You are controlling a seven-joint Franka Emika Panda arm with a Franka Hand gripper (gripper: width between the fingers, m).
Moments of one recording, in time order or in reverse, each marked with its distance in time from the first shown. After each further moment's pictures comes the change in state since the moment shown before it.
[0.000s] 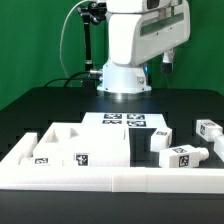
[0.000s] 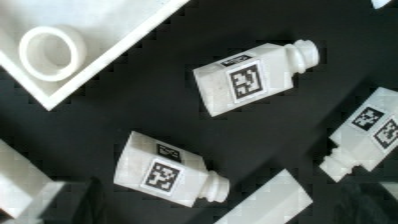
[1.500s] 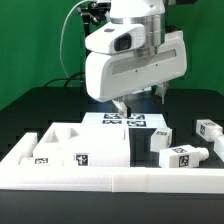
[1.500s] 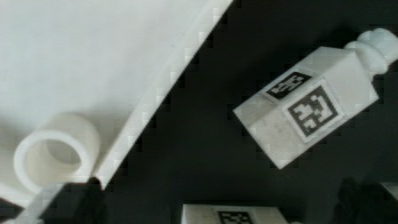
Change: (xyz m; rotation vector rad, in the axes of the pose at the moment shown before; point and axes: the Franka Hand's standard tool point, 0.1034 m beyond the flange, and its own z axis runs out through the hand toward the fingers) arm -0.019 0.018 0.061 -0.033 0.031 0.465
